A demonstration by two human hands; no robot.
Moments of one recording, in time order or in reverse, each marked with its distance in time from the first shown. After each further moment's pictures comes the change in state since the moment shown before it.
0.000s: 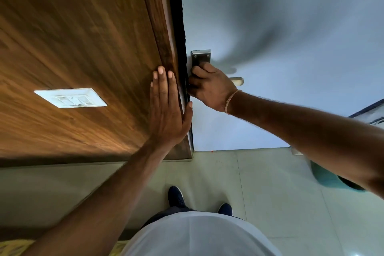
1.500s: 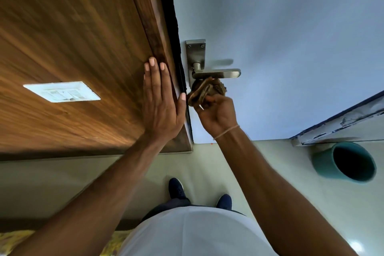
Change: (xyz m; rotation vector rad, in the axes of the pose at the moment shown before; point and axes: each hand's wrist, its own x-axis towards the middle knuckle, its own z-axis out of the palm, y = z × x) left_hand 0.000 0.003 -0.003 -0.008 -0.011 0.001; right_hand -0.016 -0.080 -0.045 -2.228 -0.774 -1.870
